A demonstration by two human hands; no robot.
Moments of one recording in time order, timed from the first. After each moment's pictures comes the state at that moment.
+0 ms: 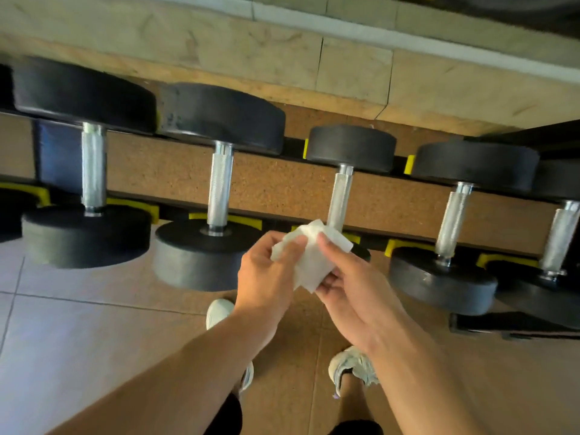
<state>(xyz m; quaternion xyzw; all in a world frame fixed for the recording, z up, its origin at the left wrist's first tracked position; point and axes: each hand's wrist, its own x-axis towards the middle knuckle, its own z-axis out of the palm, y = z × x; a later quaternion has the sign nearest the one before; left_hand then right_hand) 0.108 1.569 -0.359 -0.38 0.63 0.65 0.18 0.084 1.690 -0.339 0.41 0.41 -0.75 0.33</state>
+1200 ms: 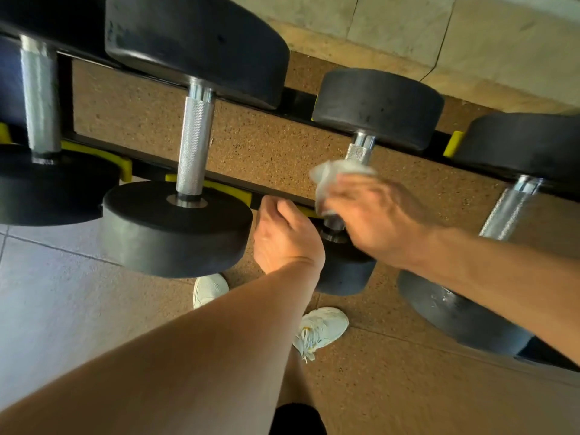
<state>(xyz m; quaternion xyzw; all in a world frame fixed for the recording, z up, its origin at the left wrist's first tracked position) 0.054 1.642 -0.467 -0.60 0.68 0.42 0.01 -0.020 1.758 -0.444 -0.47 0.85 -0.10 0.22</state>
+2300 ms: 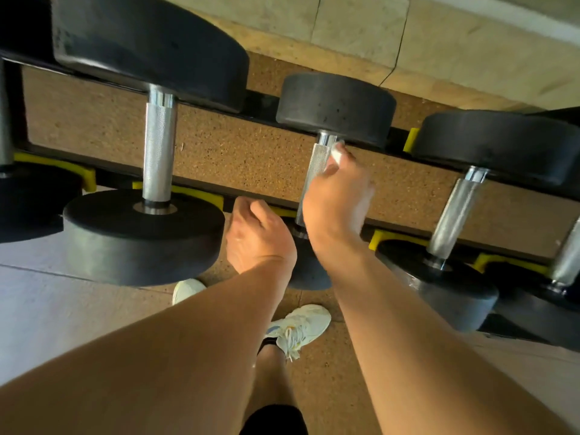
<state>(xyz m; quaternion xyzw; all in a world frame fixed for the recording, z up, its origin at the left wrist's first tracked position) 0.056 1.641 -0.467 -0.58 0.70 0.42 0.03 -0.010 1.689 -0.427 0.24 0.91 -0.32 0.12</state>
